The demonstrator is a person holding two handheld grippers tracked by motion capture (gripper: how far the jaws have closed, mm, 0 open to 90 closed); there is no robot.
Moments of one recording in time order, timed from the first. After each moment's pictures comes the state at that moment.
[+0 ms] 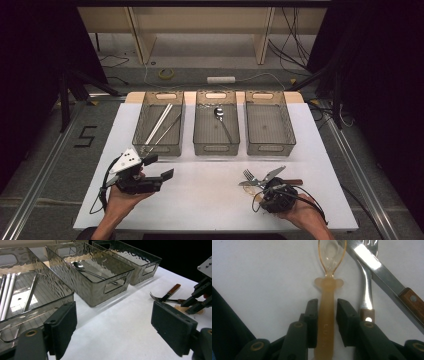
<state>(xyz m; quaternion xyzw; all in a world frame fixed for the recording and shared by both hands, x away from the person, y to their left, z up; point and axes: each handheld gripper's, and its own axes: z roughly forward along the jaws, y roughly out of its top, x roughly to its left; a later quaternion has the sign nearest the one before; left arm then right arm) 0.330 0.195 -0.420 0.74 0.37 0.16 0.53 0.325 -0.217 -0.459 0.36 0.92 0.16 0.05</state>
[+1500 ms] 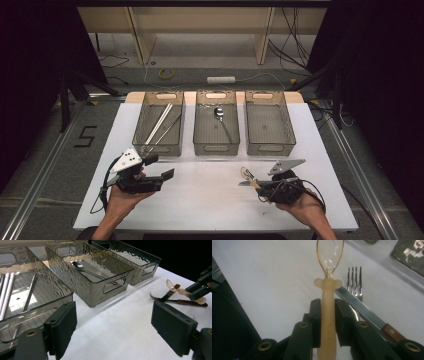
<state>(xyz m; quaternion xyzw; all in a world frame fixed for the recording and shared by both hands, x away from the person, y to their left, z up) 0.331 0.194 -0.420 0.74 0.37 0.16 0.54 0.328 -0.230 -0.428 0.36 0.88 0.31 0.06</state>
